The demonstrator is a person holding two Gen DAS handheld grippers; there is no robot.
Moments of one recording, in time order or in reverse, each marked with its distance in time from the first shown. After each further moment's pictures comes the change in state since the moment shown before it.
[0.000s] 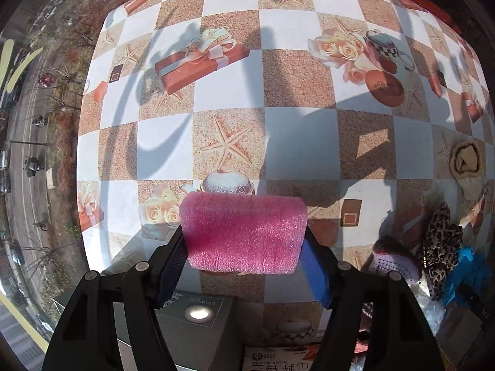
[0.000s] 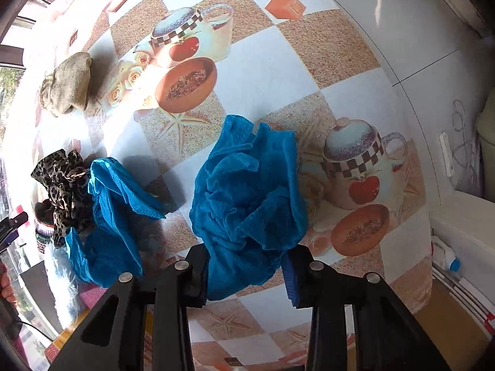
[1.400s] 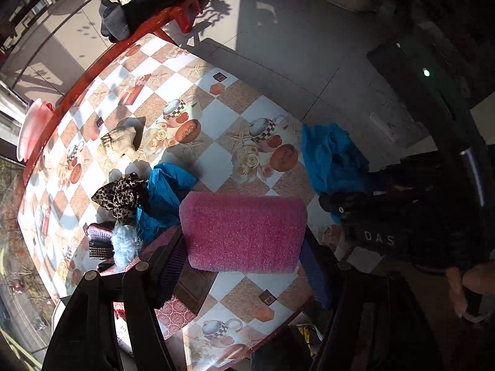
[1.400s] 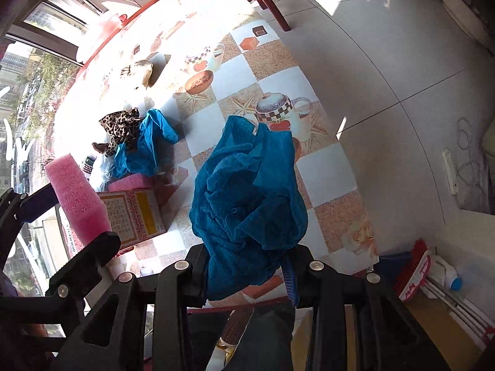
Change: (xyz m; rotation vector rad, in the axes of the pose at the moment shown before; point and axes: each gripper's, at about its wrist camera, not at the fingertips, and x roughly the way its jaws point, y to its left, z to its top) left arm -0.173 -0.326 -0.261 0.816 -0.291 -0.182; right arm -0.117 -0.099 -0.109 -0.130 -0.120 0.101
